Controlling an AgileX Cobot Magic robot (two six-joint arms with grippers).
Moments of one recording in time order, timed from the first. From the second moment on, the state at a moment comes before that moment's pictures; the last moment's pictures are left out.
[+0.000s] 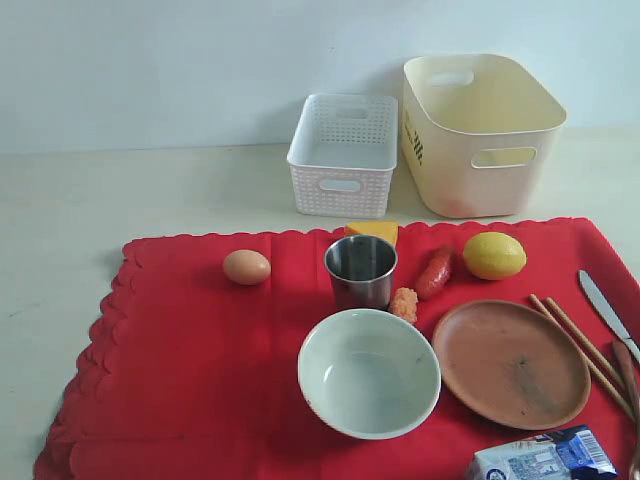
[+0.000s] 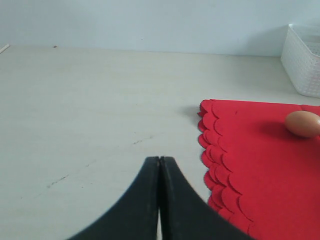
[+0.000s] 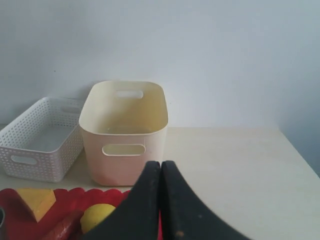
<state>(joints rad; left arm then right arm) 0.03 0.00 0.00 -0.07 0.37 0.03 0.02 0.53 -0.48 -0.07 0.25 0.04</state>
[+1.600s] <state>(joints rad) 0.03 0.00 0.00 -0.07 0.37 0.03 0.02 0.82 -0.61 0.19 0.29 -0.15</state>
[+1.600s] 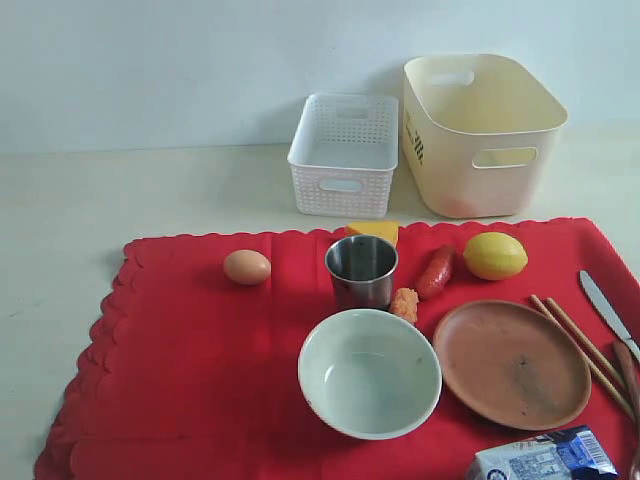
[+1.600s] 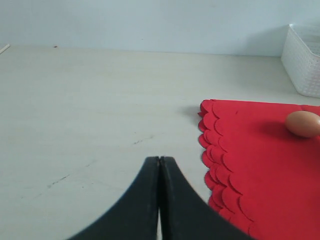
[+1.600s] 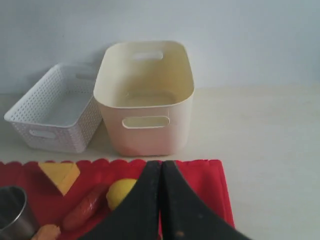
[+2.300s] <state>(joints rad) 0.03 0.00 0.00 -0.07 0.37 0.03 0.02 1.56 -0.95 0.49 0.60 -1.09</state>
